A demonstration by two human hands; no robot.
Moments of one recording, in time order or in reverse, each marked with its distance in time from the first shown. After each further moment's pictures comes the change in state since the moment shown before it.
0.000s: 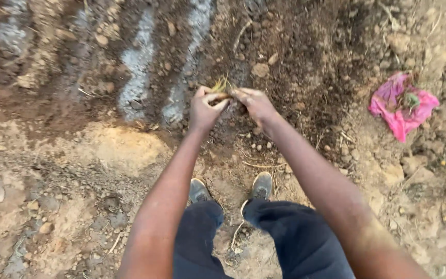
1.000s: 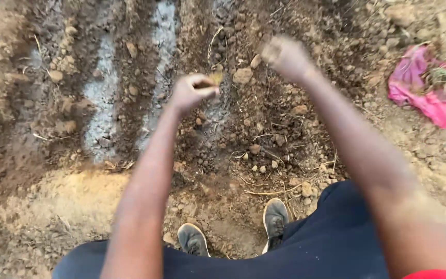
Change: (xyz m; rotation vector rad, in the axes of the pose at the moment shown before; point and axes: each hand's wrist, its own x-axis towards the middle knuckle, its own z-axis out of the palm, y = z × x) left_hand 0.135 -0.078 0.095 -0.028 -0.398 0.107; right_hand 0.169 0.091 -0.154 -0.644 0.353 -0.495
